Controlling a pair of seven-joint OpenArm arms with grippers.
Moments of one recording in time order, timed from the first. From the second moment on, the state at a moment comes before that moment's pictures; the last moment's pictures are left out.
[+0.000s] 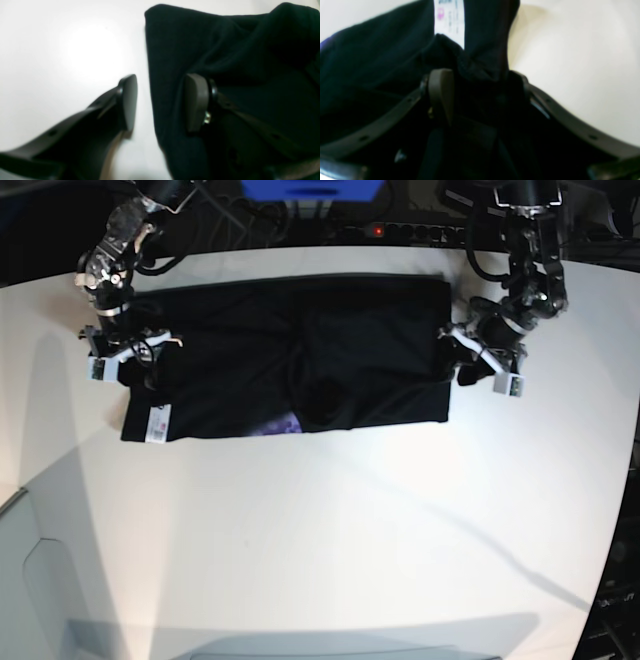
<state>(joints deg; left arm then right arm) 15.7 -17.3 -15.2 86.2 -35.7 -30.8 33.2 -10.5 -9.9 41.3 87.0 -1.5 39.1 -16.8</state>
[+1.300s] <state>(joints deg) 18.3 -15.9 -23.3 102.0 -35.3 -30.4 33.7 -16.7 -9.9 34.3 104.1 -2.6 39.2 -19.8</state>
